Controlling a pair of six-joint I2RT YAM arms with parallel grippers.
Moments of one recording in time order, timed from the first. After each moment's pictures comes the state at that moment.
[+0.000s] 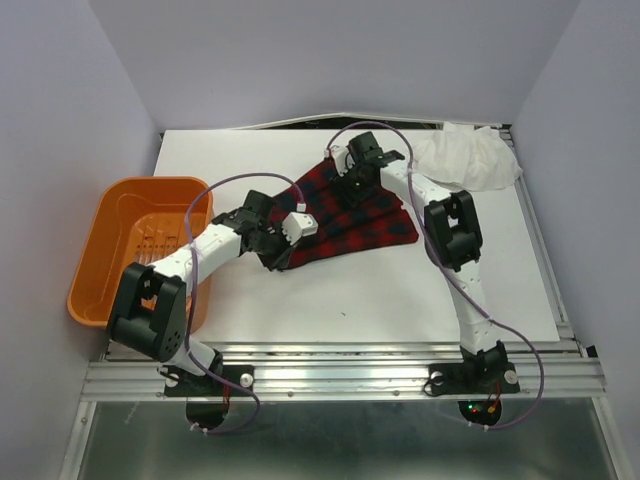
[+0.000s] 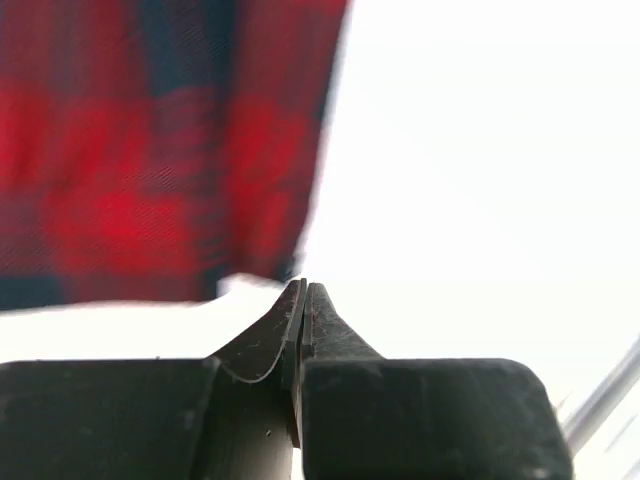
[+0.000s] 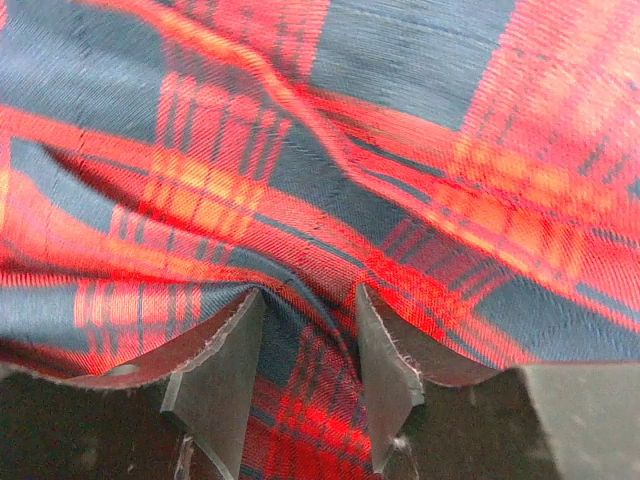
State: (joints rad) left arm -0.41 1.50 0.94 -0.54 0.41 0.53; right arm 0.43 2.40 2.07 -0.67 -0.28 -0.34
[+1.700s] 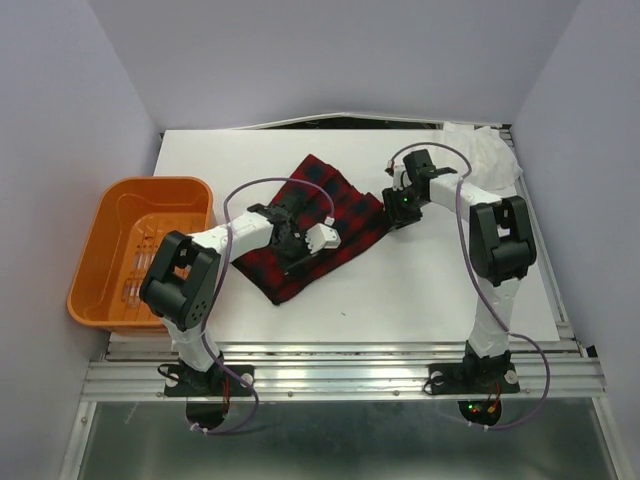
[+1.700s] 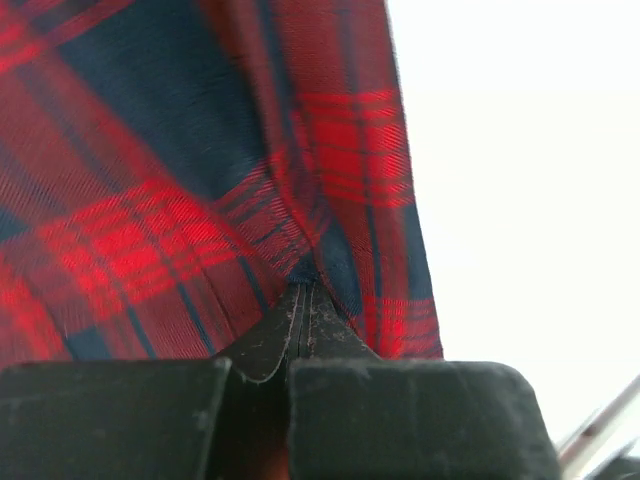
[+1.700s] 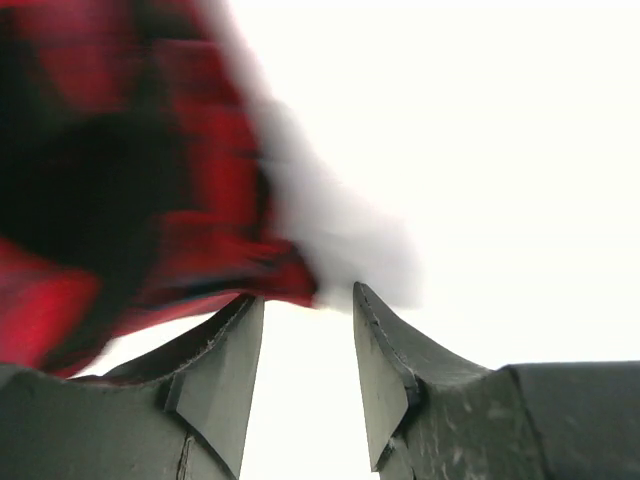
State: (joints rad) left arm -0.53 1.71 1.09 -0.67 0.32 0.66; right arm 0.27 2.03 1.46 -0.62 -0.28 0.00
